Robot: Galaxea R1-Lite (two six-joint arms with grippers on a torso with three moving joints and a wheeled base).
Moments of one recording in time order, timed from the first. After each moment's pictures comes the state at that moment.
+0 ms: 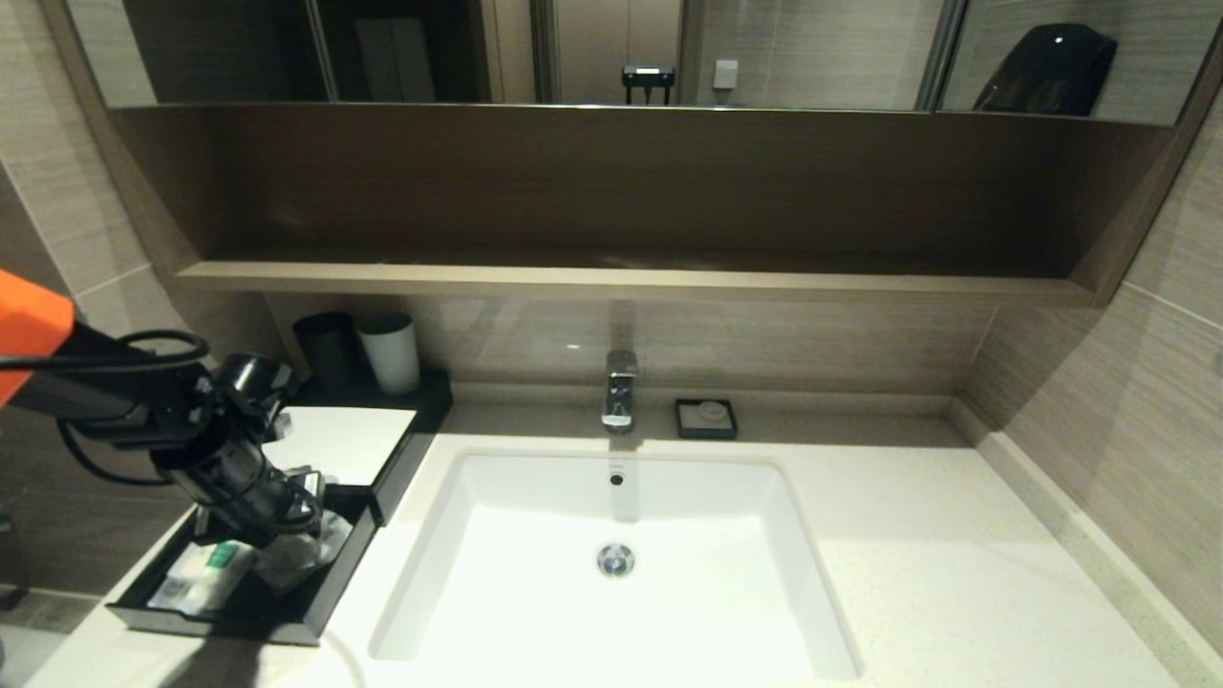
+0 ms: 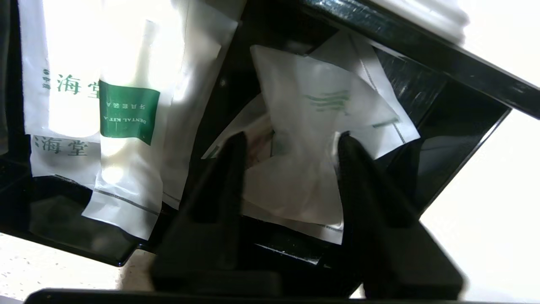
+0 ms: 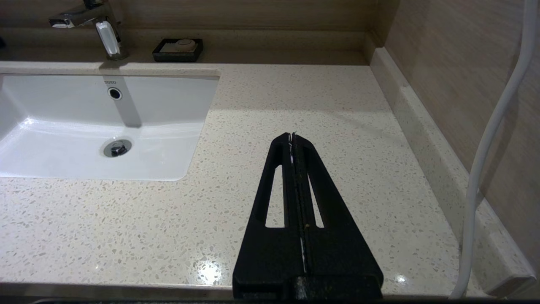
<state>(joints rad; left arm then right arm) 0.10 2.07 -1.21 0.38 0.03 -0.20 0.00 0.00 0.00 0.00 0.00 0.00</state>
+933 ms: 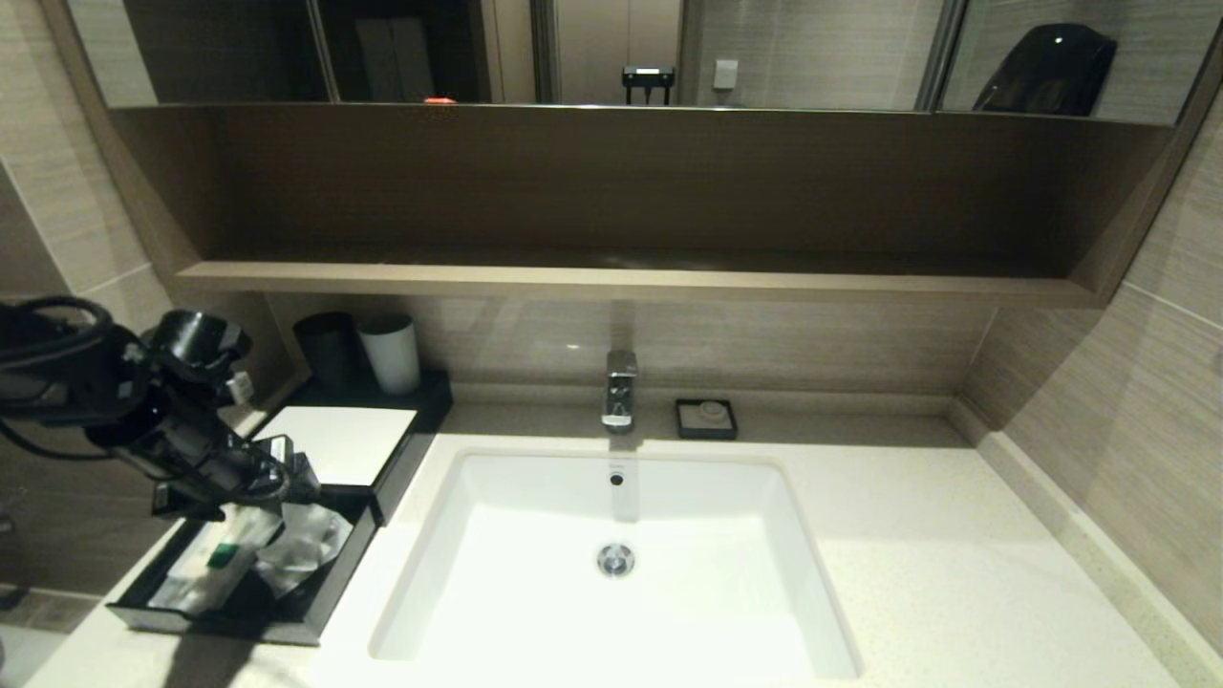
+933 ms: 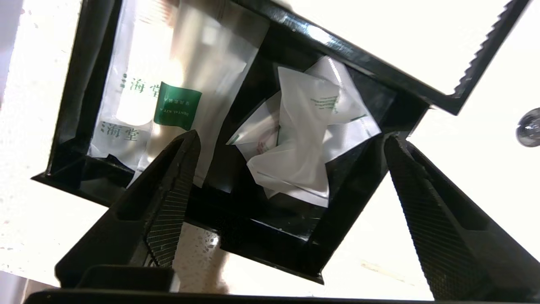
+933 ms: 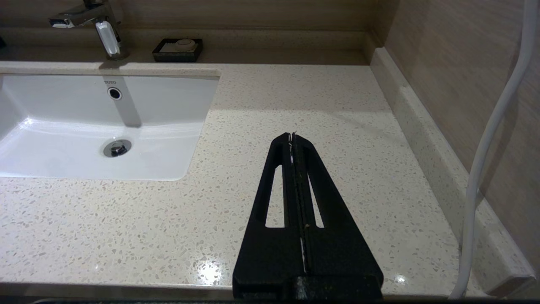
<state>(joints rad) 0.13 1.92 -1.20 0.38 0.01 -0.22 0.00 0.00 0.00 0.00 0.00 0.00</state>
